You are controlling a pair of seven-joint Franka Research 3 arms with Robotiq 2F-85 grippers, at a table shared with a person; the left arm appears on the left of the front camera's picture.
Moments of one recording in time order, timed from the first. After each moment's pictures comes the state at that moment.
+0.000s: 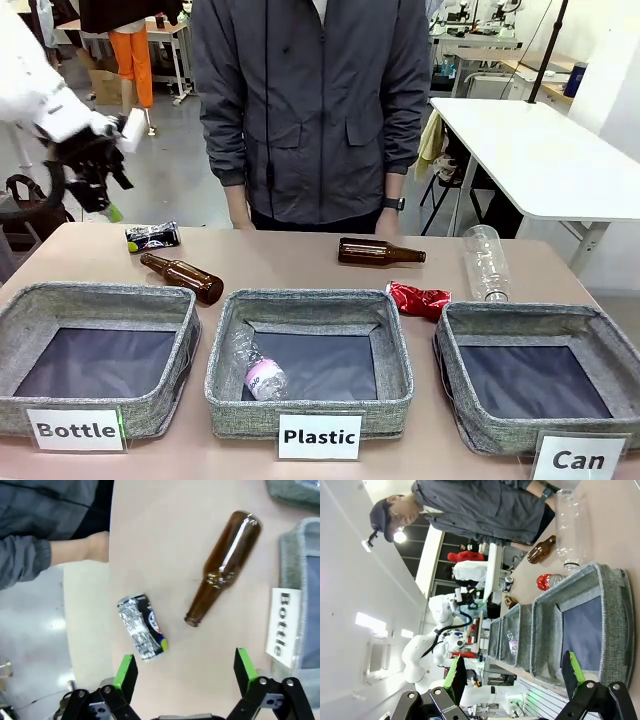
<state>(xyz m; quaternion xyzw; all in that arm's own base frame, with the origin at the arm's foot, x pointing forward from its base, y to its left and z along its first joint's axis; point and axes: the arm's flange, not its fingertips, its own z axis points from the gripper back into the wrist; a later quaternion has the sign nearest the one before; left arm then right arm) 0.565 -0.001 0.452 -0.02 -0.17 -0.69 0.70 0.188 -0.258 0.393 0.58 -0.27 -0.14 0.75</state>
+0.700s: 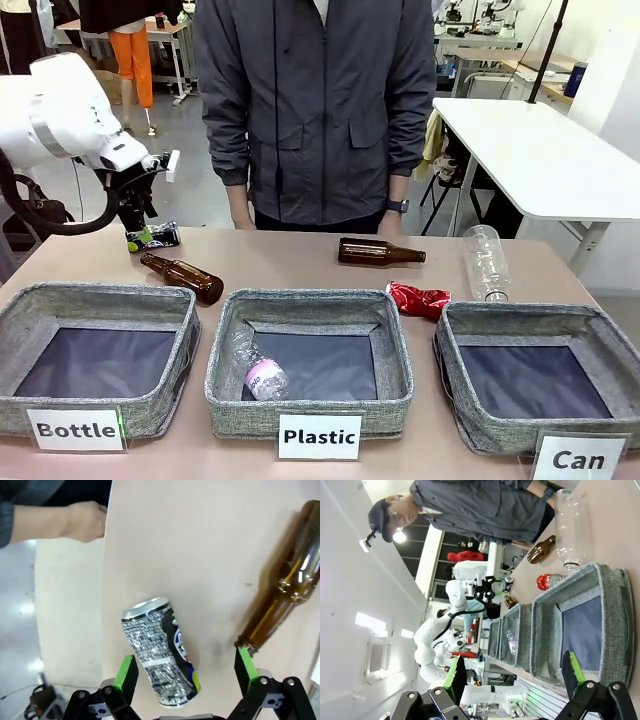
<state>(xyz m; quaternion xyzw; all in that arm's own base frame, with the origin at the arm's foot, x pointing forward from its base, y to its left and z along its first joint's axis) 0.658 -0.012 0.360 -0.05 -0.11 -0.65 0.75 0.188 -0.258 0.393 0.58 -0.27 -0.14 0.75</state>
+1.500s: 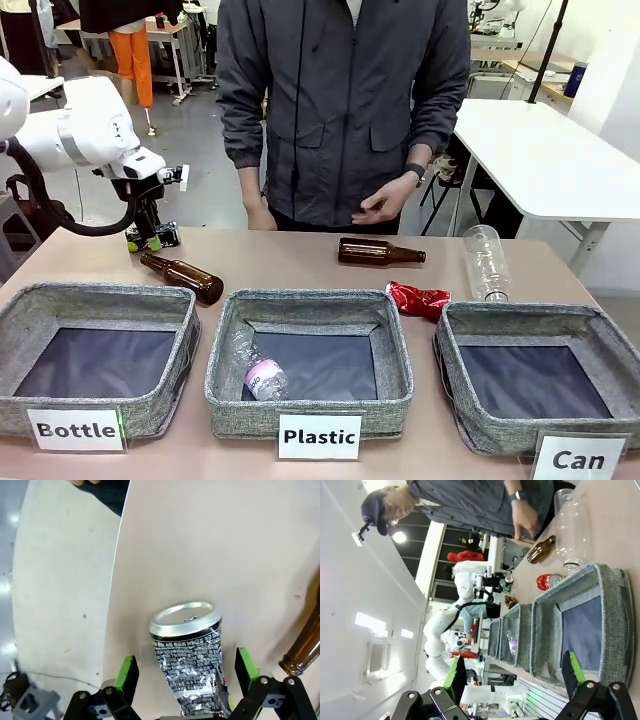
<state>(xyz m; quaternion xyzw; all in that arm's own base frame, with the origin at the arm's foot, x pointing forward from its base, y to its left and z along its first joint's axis) 0.708 -0.011 0.313 -0.07 -0.05 -0.61 0.79 0.188 -0.258 0.393 0.58 -0.27 -0.14 0.75</state>
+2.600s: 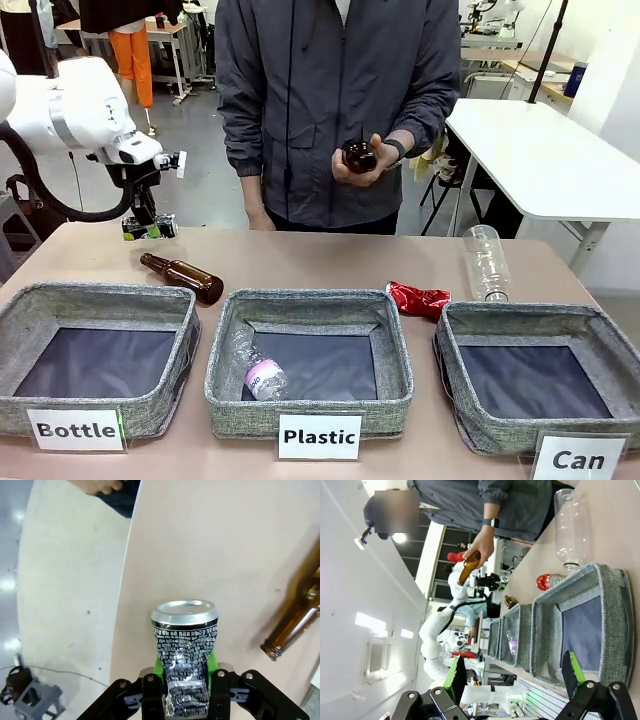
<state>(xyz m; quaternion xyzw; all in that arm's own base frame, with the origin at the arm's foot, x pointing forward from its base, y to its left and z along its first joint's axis) 0.697 -0.009 0.360 -0.06 -0.06 -0.60 0.79 0.188 -0.258 0.393 0.58 -0.27 -0.14 0.75</state>
